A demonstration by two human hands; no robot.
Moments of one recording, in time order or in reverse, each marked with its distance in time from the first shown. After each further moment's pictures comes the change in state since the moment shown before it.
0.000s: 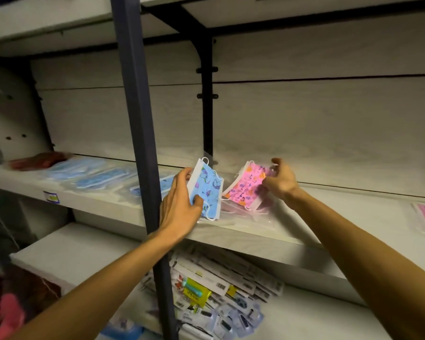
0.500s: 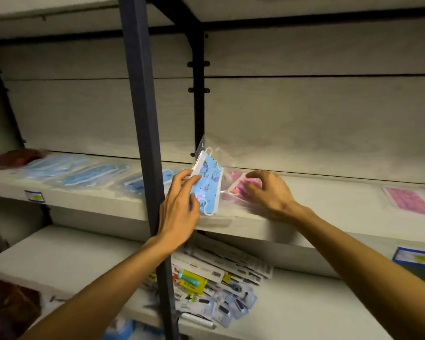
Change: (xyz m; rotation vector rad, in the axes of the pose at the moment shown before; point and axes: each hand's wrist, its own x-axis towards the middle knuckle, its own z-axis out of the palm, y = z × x) left_hand -0.027 -0.019 -0.006 0.013 0.054 0.317; right_hand -0.089 -0.011 0.005 -0.428 -0.005 -0.331
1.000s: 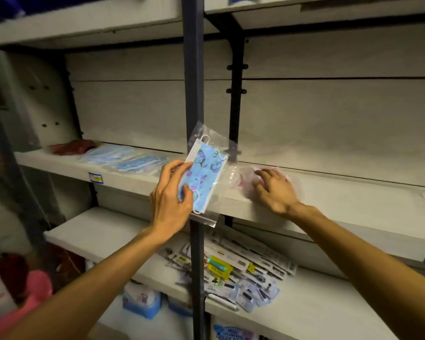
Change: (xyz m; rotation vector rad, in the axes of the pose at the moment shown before) left_hand -0.028 -0.011 -0.101 0.084 0.221 0.021; right_hand -0.013 -0.048 0.029 -0.164 -0.177 -0.095
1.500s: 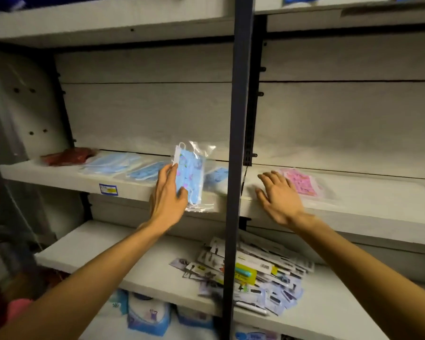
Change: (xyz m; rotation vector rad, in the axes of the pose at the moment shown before) left_hand 0.031 -0.130 -0.033 0.004 -0.297 -0.238; right_hand 0.010 -0.085 0.050 -0.204 0.118 0.051
